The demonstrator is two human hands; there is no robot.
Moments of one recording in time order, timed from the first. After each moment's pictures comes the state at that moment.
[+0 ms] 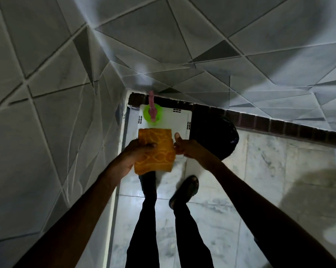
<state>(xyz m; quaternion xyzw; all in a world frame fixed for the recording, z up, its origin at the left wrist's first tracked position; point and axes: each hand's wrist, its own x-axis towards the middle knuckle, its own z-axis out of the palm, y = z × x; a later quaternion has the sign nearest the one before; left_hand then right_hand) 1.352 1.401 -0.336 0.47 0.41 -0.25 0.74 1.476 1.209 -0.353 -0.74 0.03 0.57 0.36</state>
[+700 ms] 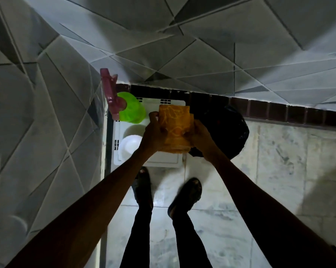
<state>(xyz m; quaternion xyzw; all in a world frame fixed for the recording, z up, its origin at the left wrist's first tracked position) 1.466 1.310 -0.517 0.77 0.33 -0.16 0.52 1.529 1.145 -0.519 -0.76 0.06 0.44 0.48</state>
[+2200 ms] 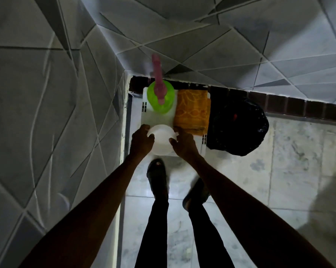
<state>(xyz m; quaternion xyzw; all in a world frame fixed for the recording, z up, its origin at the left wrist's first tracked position) 1.360 1.393 -0.542 0.79 0.40 -0.19 0.42 1.424 1.242 -0.564 -0.87 -0.06 0.40 0.29</state>
